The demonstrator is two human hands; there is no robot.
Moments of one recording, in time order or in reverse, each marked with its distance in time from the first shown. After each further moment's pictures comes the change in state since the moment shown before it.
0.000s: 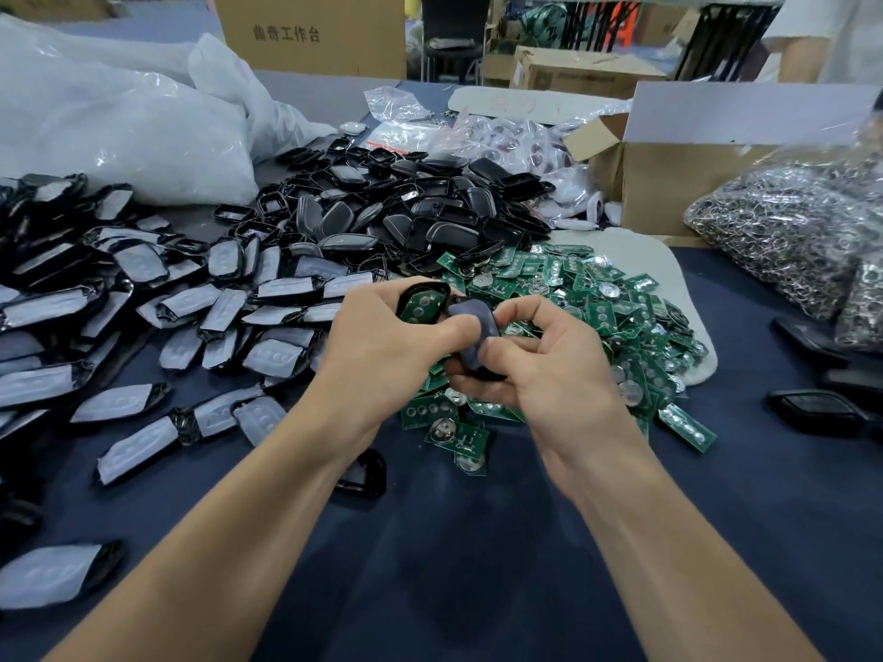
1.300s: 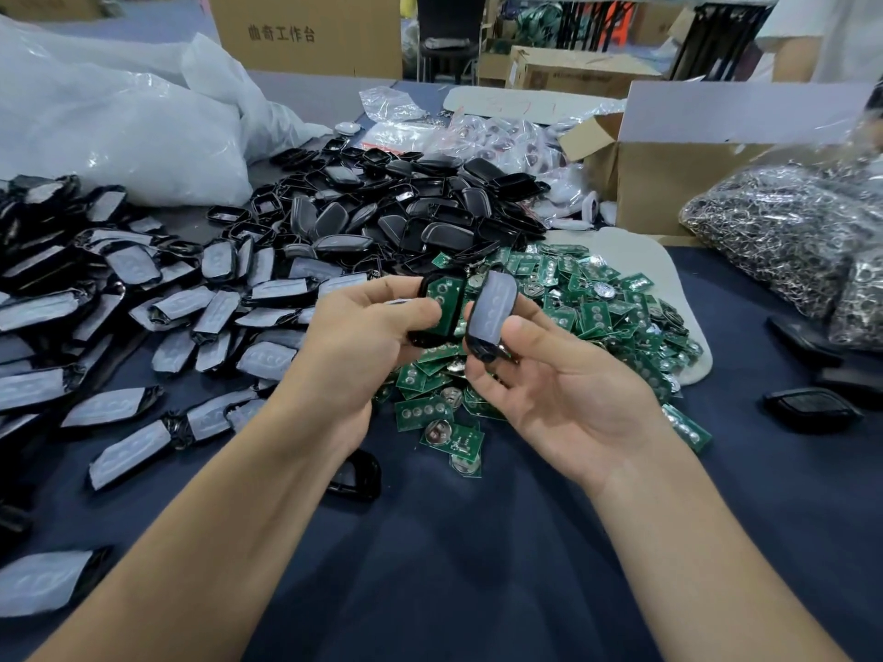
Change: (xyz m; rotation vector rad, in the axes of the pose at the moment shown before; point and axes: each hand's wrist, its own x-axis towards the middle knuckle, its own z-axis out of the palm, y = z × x) left_hand 0.002 0.005 -0.008 -0.227 0.113 -0.301; right_hand 0.007 -0.004 -0.018 0.536 -0.189 0.259
